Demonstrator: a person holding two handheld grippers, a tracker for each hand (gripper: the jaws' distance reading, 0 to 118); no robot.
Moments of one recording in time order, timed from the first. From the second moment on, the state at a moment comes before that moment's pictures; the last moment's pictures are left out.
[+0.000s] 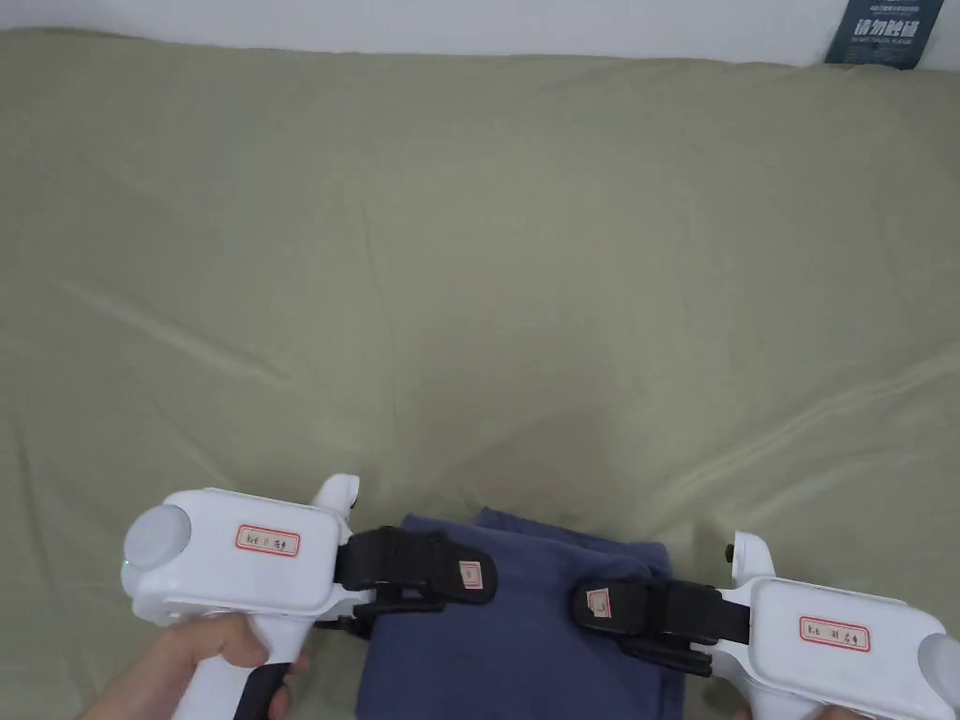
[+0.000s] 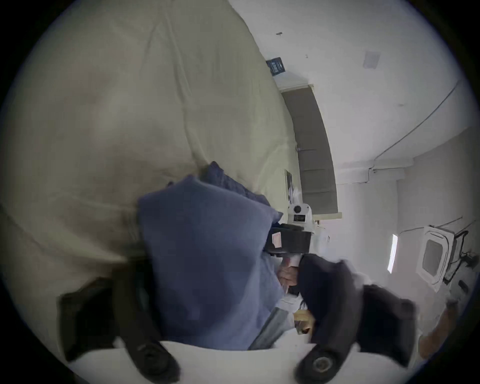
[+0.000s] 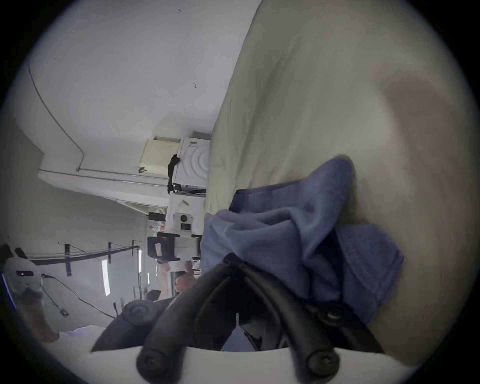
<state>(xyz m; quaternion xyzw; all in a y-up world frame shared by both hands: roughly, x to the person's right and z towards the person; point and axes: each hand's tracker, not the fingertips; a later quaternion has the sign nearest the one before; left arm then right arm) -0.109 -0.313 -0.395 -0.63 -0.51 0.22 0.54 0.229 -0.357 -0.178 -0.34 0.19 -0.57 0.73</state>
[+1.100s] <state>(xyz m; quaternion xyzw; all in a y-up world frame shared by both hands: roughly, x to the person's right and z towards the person) -0.420 -0.227 -0.586 -0.60 -0.28 0.19 0.72 0.226 -0.269 -0.196 -0.34 0.15 -0.44 0.82</state>
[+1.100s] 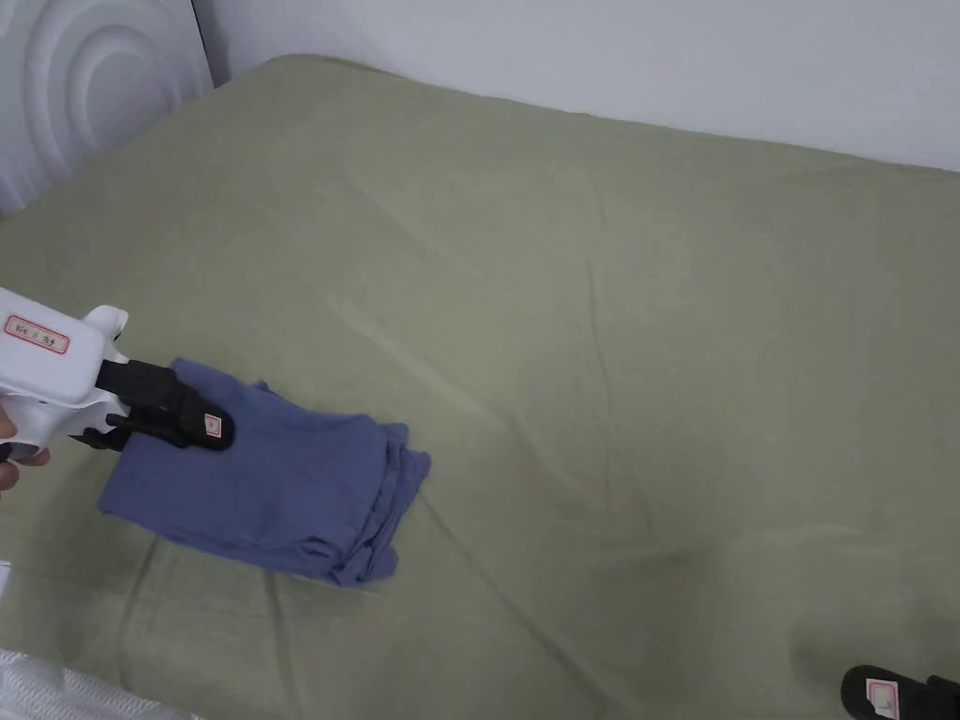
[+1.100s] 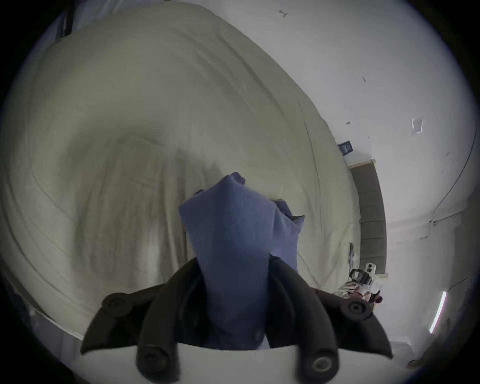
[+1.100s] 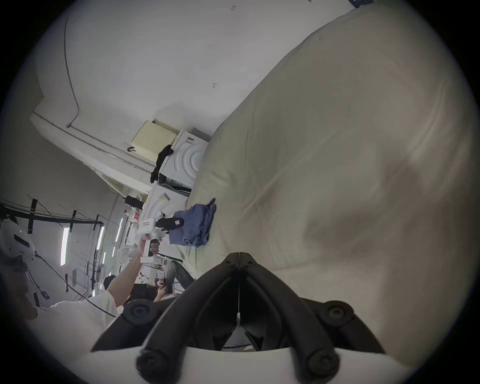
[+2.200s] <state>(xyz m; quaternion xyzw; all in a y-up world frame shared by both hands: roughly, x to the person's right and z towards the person) -0.117 -0.060 -0.282 -0.18 -0.26 0.05 0.95 0.206 -0.089 -0.102 -0.13 -0.18 -0.05 0.97</state>
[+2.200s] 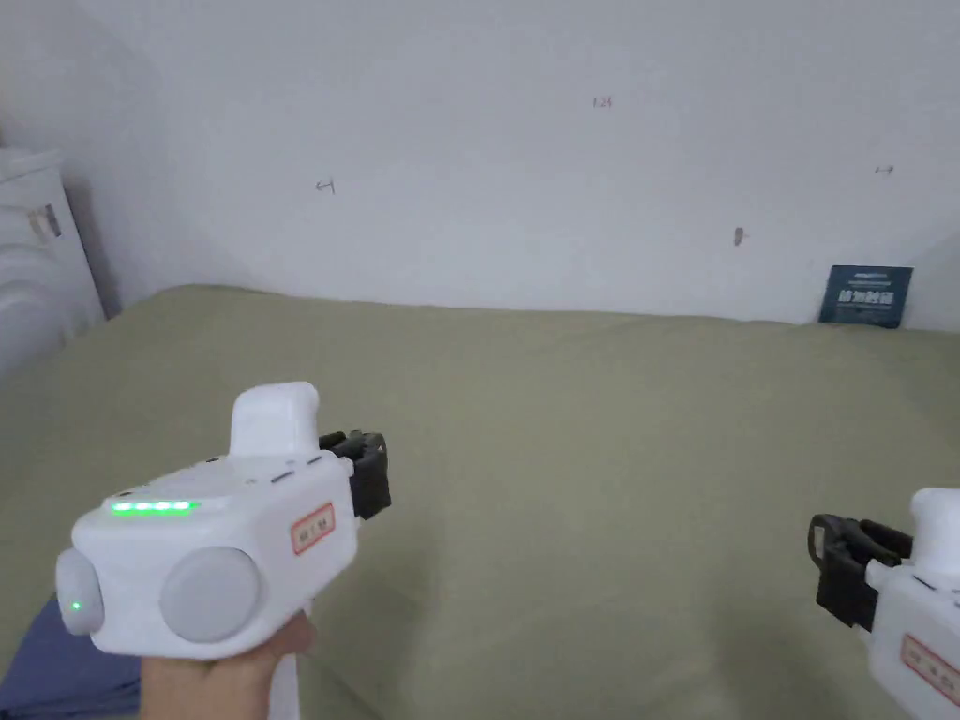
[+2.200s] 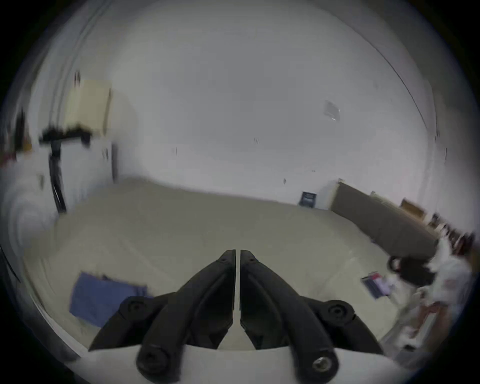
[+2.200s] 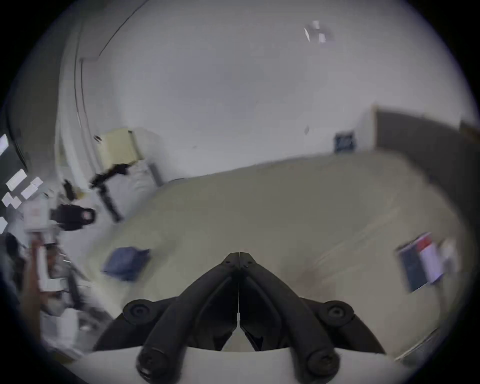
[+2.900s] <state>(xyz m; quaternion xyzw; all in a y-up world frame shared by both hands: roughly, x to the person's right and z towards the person) -0.055 -0.048 -0.237 -0.05 -0.24 -0.07 0.97 0.175 -0.078 -0.097 -0.06 -0.21 0.04 0.97</state>
